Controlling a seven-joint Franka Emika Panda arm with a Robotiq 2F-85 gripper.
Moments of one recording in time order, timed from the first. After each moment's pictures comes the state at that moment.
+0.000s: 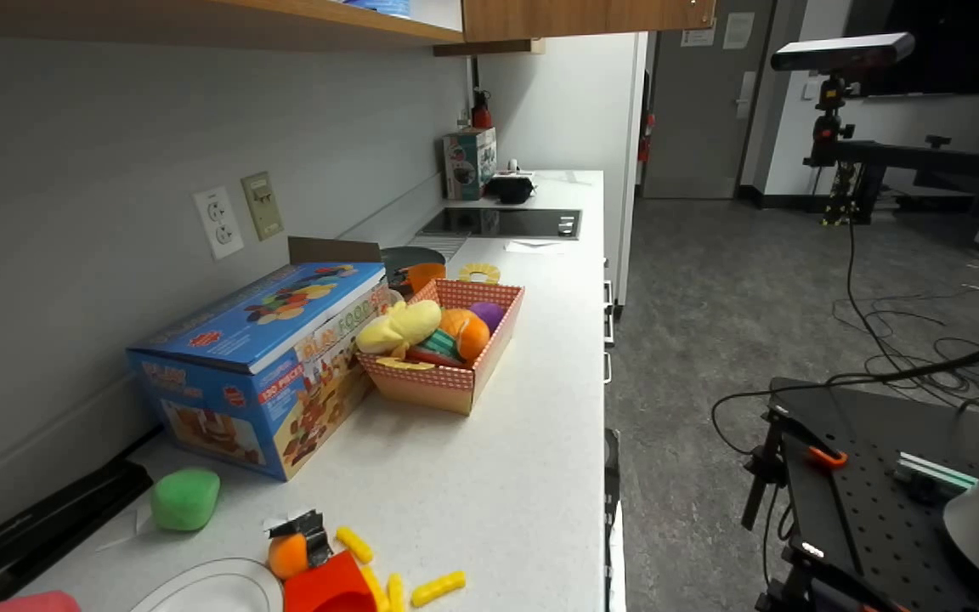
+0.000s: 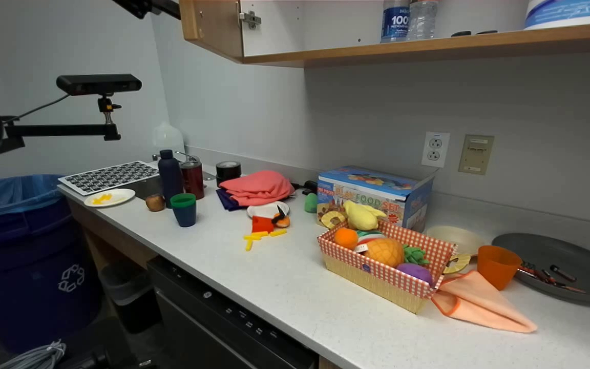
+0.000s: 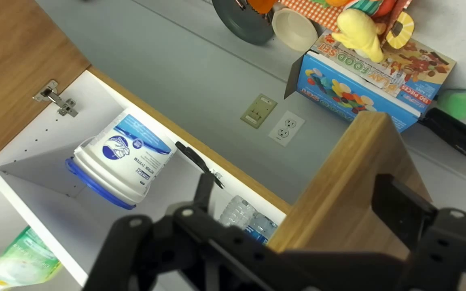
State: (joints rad) arm -0.05 -1.23 0.31 -2.65 -0.38 2.37 -0.01
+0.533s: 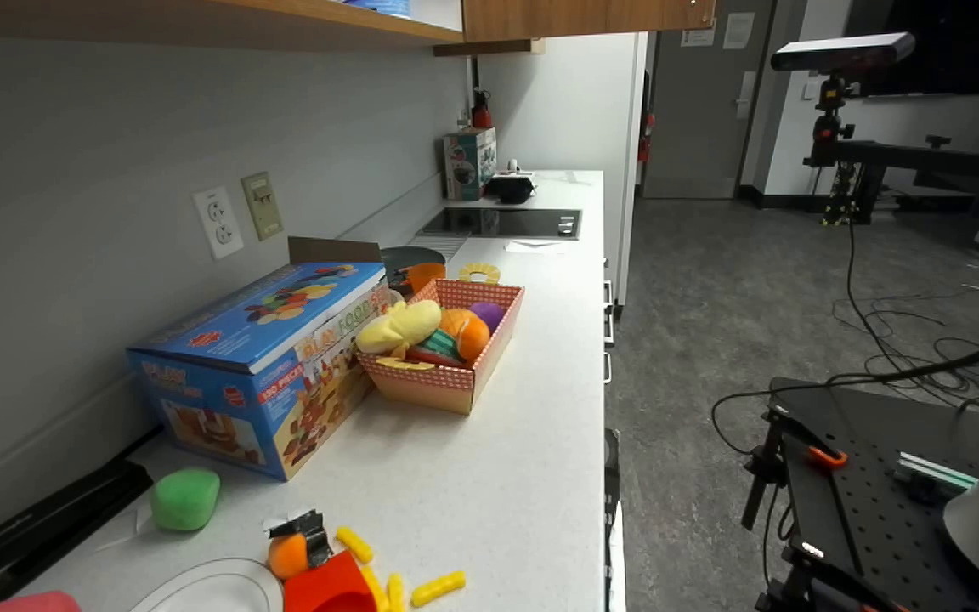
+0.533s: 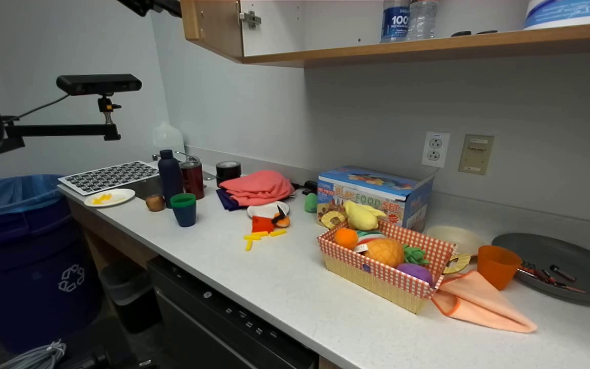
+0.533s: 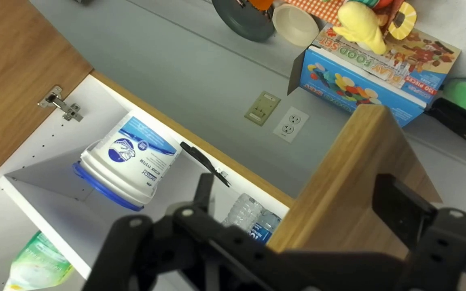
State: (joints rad) arm -0.06 -1.23 0.31 -2.65 -0.38 2.38 0.03
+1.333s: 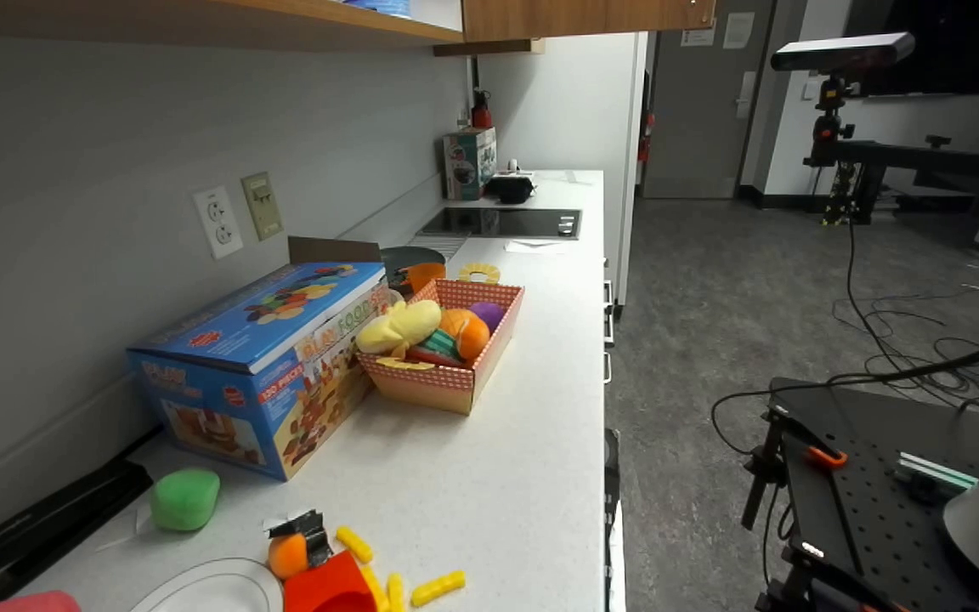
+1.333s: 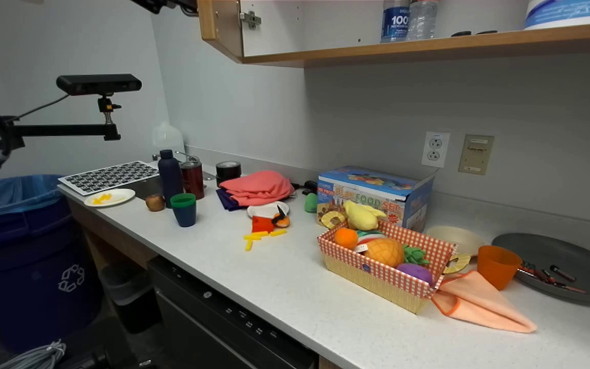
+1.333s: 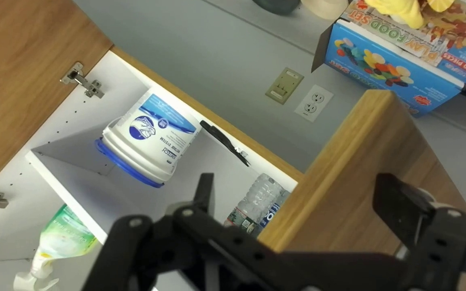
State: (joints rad) arm -0.12 -1.25 0.32 -2.71 -0.43 2.53 0.06
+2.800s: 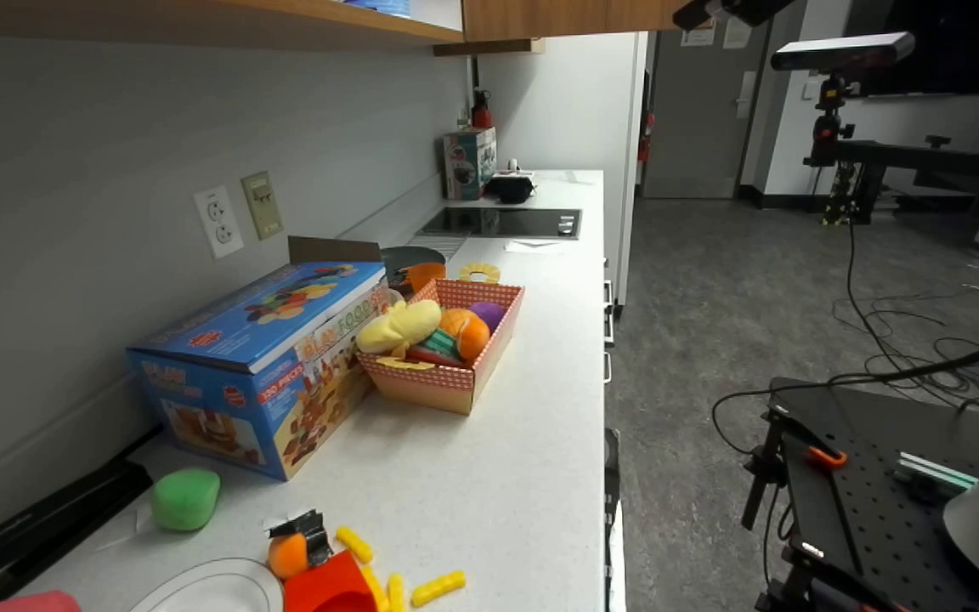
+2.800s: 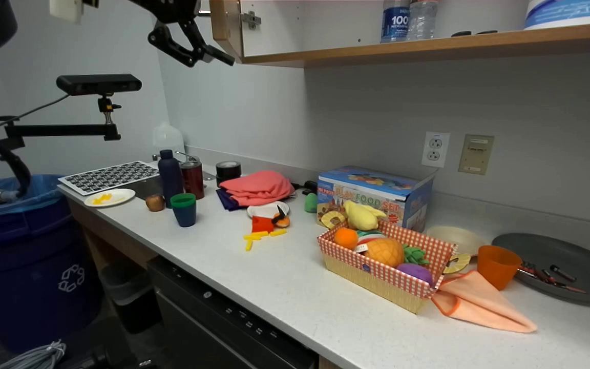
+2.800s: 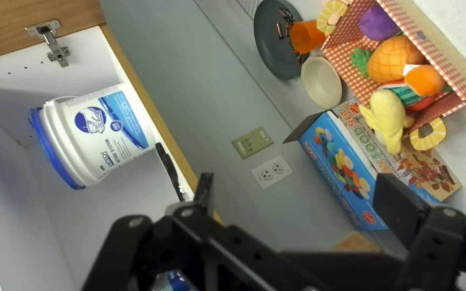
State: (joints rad) arm -0.08 -1.12 0.22 -2.76 -0.67 2.54 -0.24
